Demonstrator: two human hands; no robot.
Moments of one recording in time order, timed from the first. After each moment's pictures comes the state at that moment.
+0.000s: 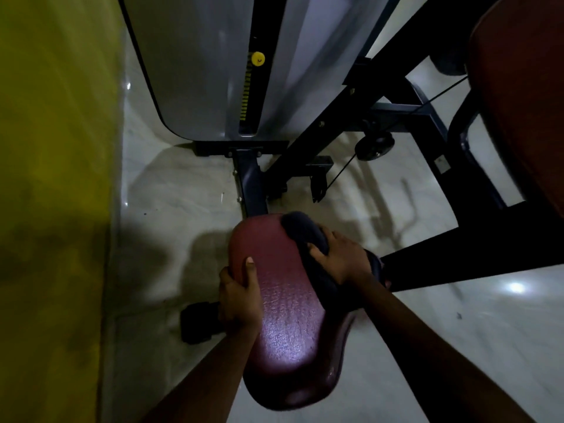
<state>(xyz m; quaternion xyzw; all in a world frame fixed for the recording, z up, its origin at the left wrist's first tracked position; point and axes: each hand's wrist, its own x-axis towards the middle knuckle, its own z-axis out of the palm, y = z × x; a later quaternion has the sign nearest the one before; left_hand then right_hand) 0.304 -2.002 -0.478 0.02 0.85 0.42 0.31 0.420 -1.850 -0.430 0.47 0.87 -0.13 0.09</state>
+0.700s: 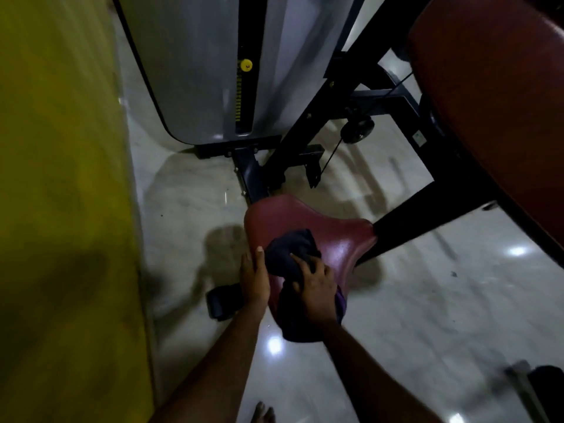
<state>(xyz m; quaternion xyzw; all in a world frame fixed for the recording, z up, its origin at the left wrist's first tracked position) 0.305 -2.062 -0.423 0.05 0.73 0.51 0.44 0.417 -2.041 -0.416 0.57 0.81 -0.16 0.02</state>
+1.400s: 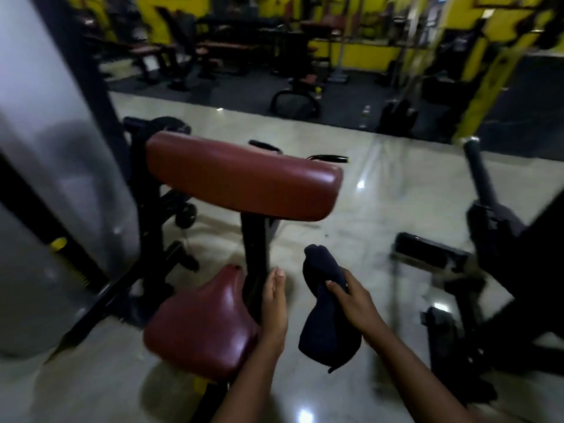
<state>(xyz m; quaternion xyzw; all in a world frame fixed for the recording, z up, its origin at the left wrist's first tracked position) 0.467 -2.132 -0.202 0.44 0.46 0.40 0.66 0.600 -2.199 -0.185 0.72 0.41 -0.30 -0.46</state>
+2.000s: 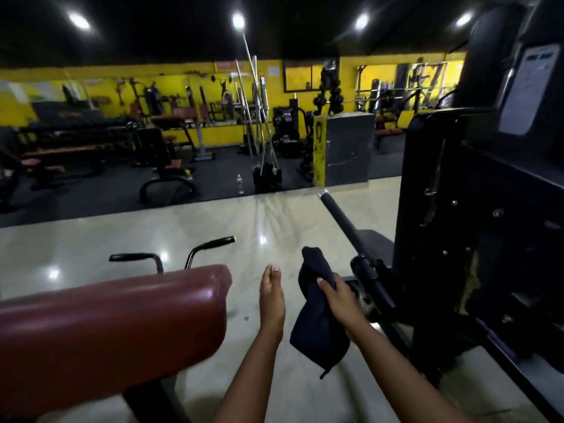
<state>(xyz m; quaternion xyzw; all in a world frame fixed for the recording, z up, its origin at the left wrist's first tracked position) 0.731 -2.046 -0.129 0.62 0.29 0.28 0.67 0.802 -2.157 -0.135 0.76 0.20 -0.14 -0.61</state>
